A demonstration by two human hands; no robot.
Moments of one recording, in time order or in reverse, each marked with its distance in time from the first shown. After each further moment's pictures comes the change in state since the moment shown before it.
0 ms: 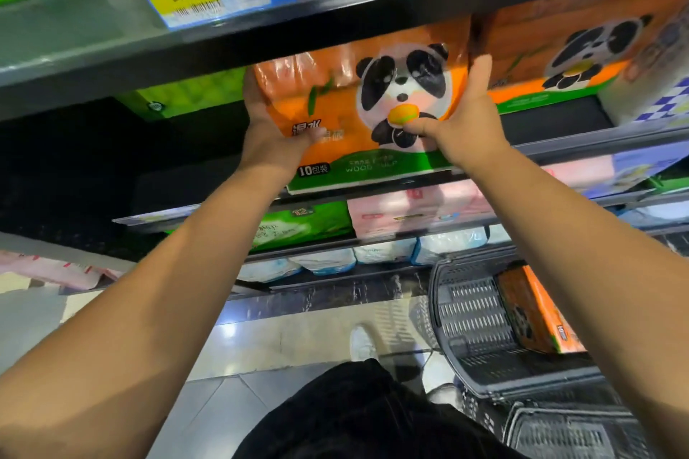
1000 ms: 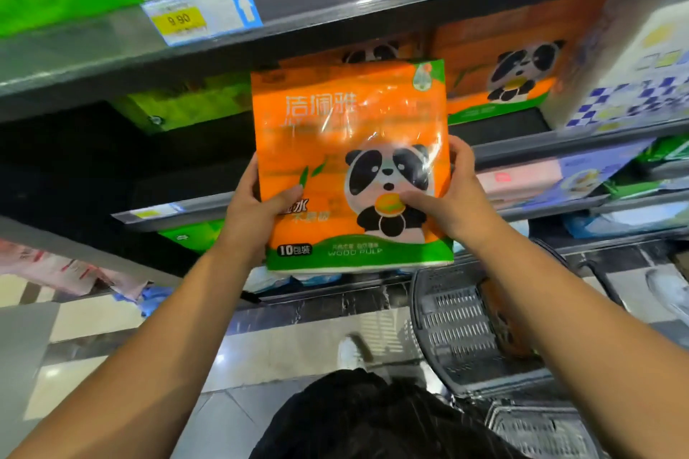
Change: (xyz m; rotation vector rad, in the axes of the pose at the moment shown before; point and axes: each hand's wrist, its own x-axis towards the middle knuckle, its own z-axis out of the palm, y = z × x) left_hand -0.095 -0.035 0.000 -0.466 -0.126 -0.175; right_hand -0.115 0.027 -0.049 0.227 -0.175 0.035
